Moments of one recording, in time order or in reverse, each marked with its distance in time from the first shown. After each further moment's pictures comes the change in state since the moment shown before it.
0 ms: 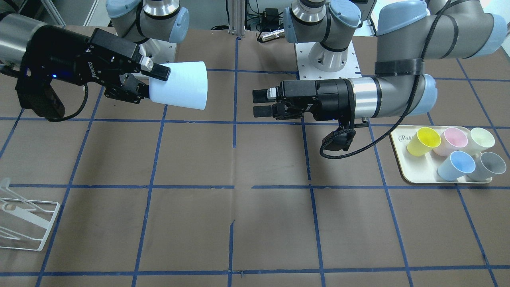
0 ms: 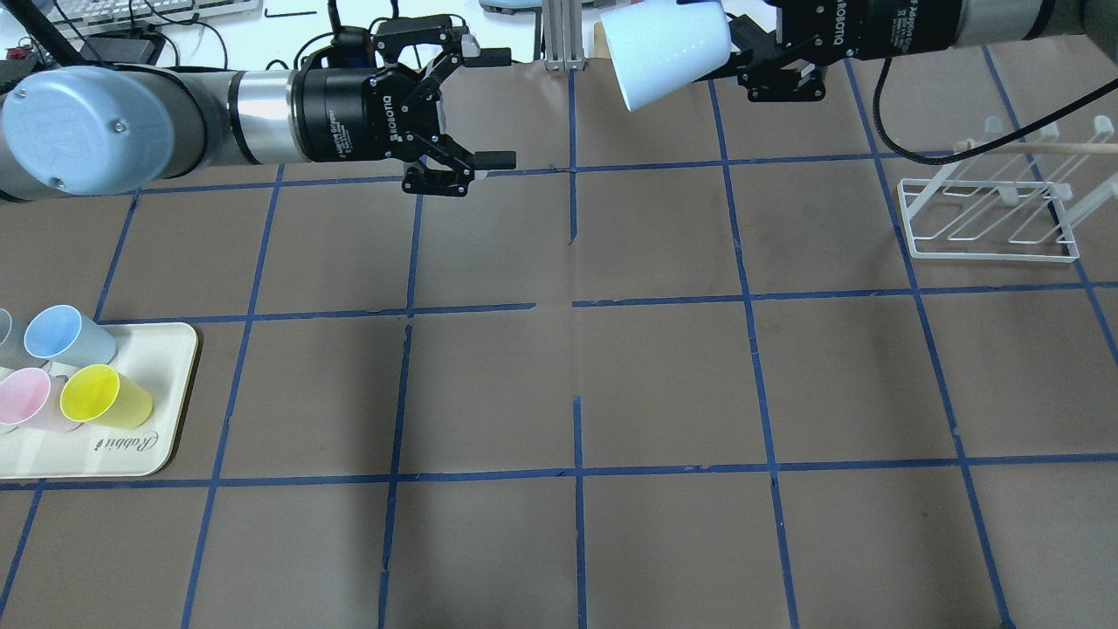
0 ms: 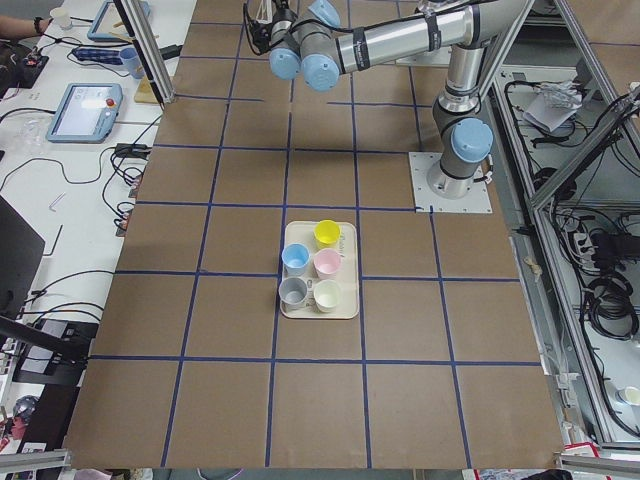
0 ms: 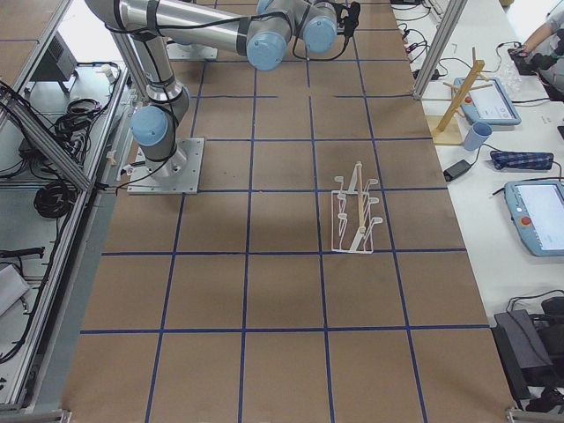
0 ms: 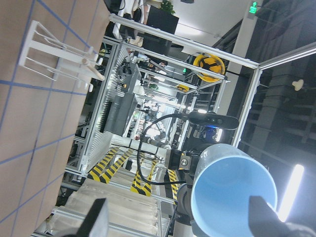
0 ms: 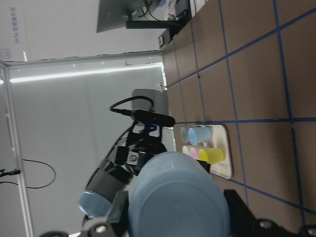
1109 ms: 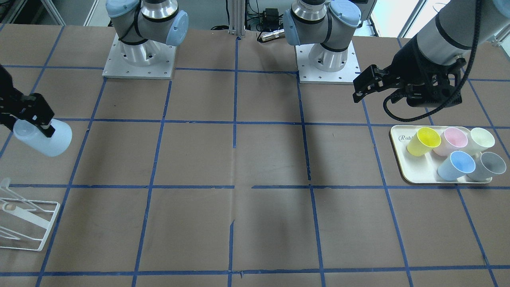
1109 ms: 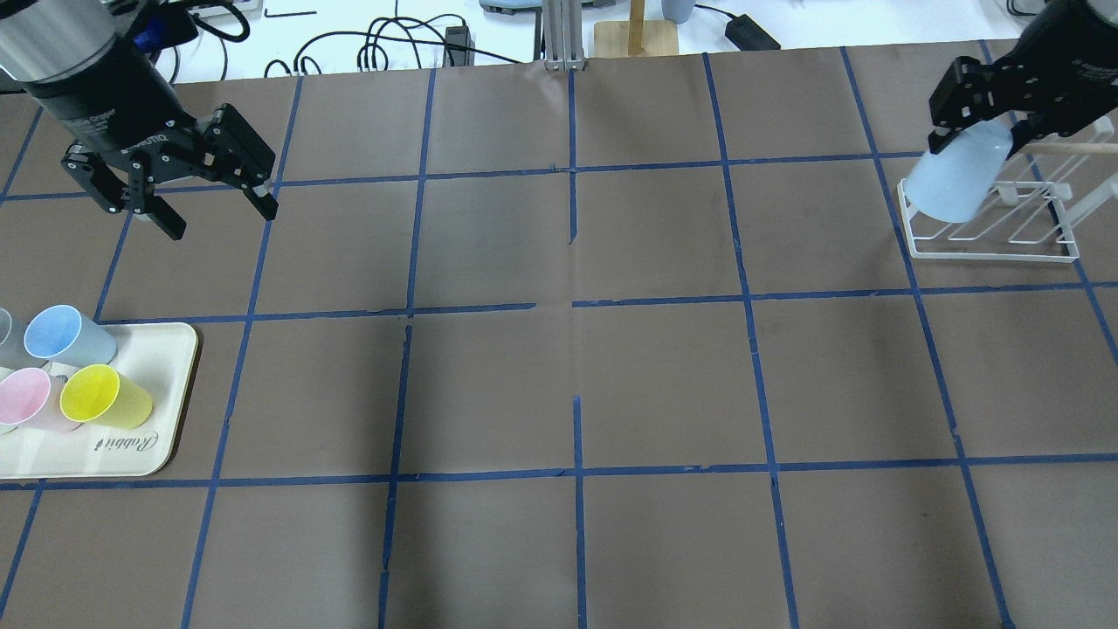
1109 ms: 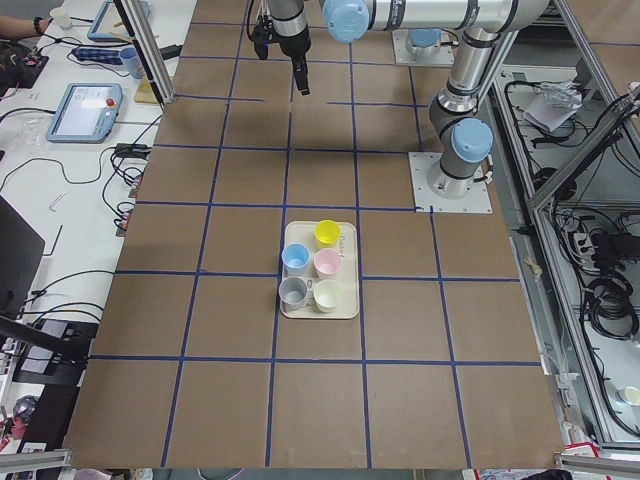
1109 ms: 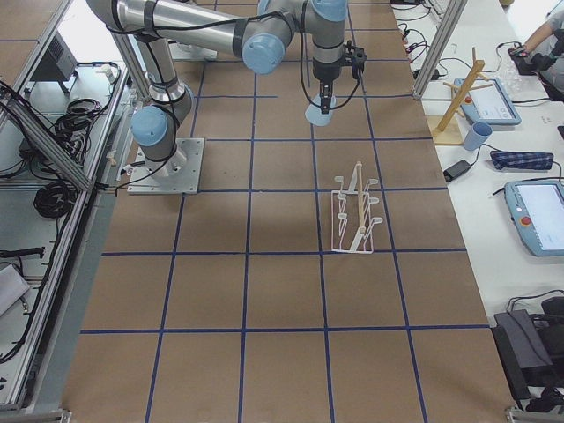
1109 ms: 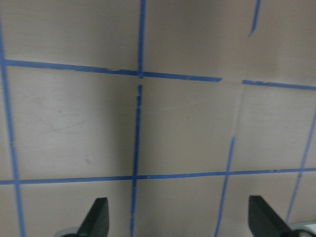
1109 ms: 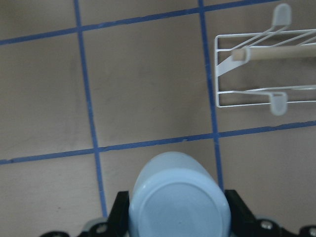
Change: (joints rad) left arm 0.032 0.129 0.187 0.206 1.294 -0.278; right arm -0.119 0.026 -0.022 -0.405 -1.130 0.037
